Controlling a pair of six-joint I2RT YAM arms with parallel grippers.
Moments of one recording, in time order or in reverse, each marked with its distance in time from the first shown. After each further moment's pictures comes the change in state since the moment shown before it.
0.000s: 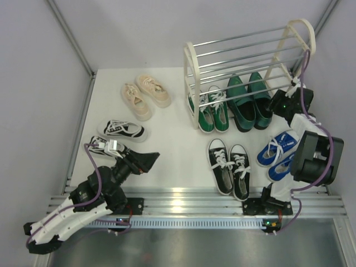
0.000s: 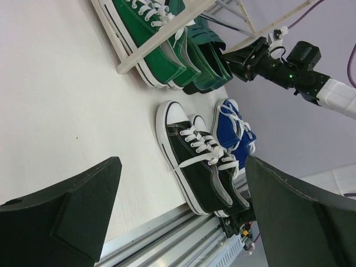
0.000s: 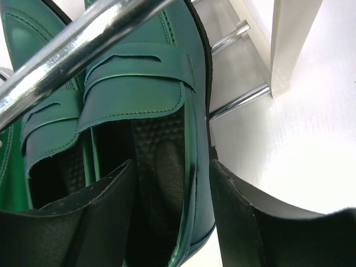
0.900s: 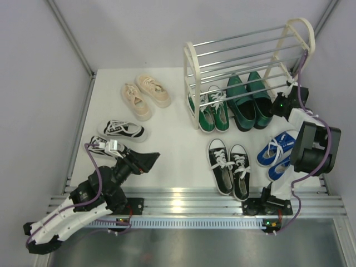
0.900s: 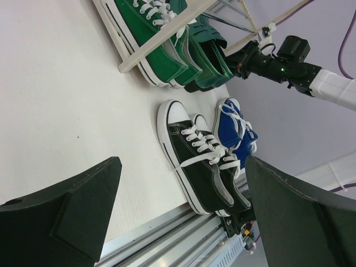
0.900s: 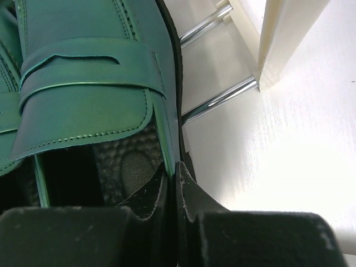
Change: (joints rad) left arm 0.000 0.006 0.000 0.000 0.000 0.000; right arm 0.021 0.123 0.091 -0.074 0.066 -0.070
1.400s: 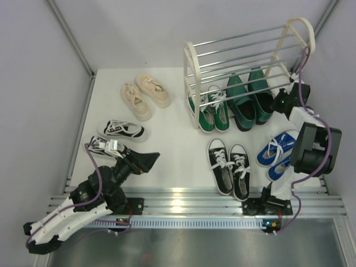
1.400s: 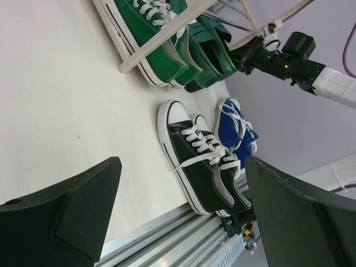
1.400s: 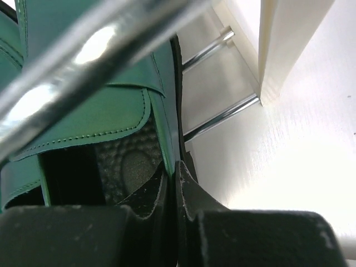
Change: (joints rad) left arm 0.000 0.000 0.000 0.000 0.000 0.002; right arm 0.001 -0.005 0.025 0.010 0.001 0.074
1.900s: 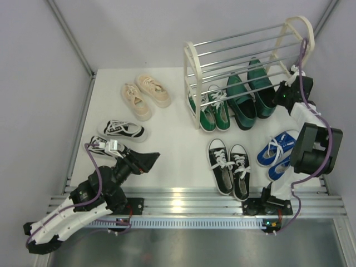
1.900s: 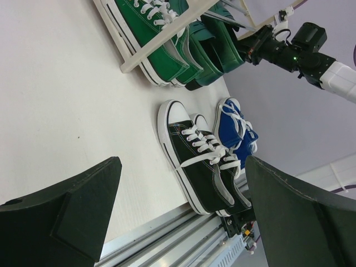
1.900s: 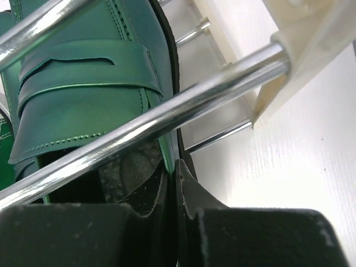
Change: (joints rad) left arm 0.000 0.000 0.000 0.000 0.000 0.000; right arm 0.009 -0.019 0.077 -0.012 0.000 -0.092
